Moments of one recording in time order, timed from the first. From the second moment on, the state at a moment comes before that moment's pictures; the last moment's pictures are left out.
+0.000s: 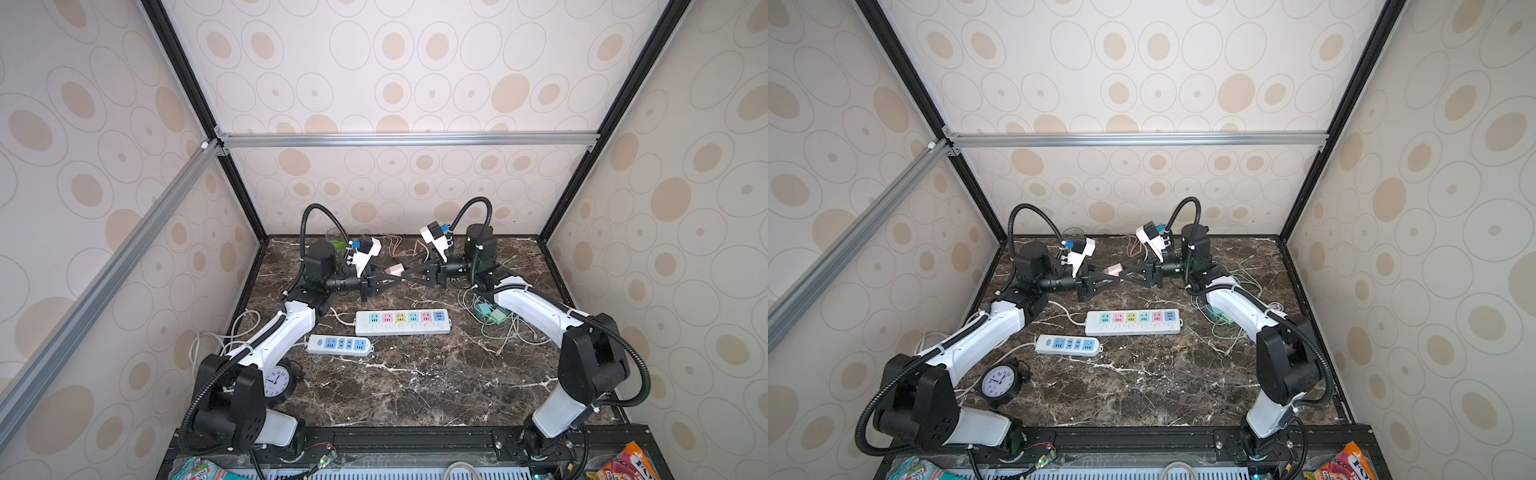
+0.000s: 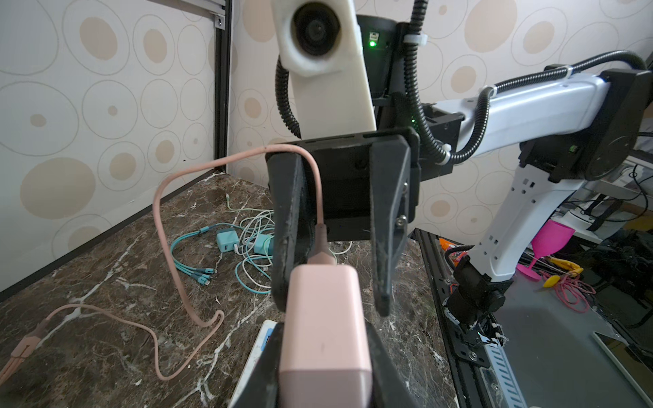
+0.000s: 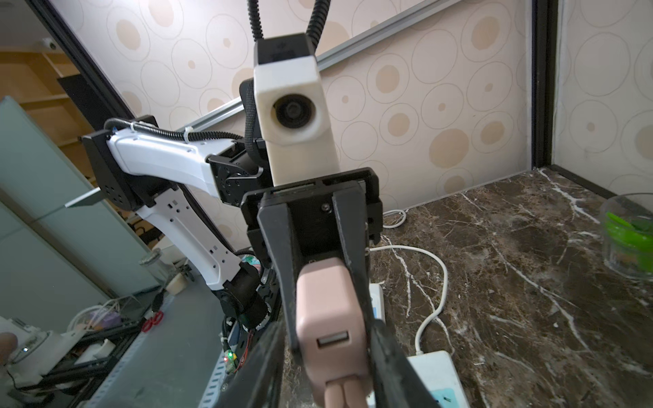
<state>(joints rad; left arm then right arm) -0.31 1.42 1.01 0.24 1.08 -0.06 0.44 1.68 1.30 0.23 -1.24 0.22</state>
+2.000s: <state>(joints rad) -0.25 1.39 0.93 0.32 1.16 -0.10 0.49 1.71 1.44 -0.19 -1.20 -0.12</state>
